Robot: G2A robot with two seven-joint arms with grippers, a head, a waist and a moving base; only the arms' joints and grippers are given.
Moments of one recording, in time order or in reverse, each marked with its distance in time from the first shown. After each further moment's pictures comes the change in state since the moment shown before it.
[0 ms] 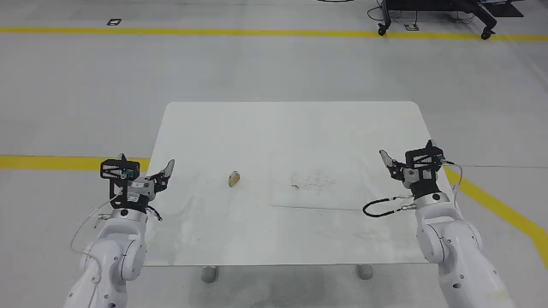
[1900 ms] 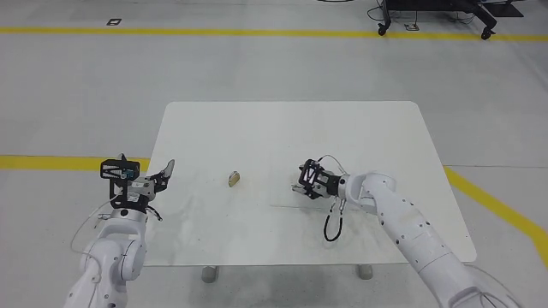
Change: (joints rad) left arm 0.000 0.000 0.000 0.000 0.000 0.000 0.000; right arm 0.630 -0.059 -0.600 0.662 -0.173 -0.736 0.064
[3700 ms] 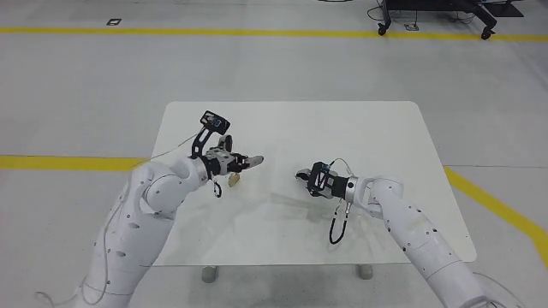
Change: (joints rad) left arm -0.581 -0.035 0.425 0.211 -0.586 -0.301 -0.761; right arm -0.062 0.038 0.047 -0.052 -0.086 -0.016 -0.273
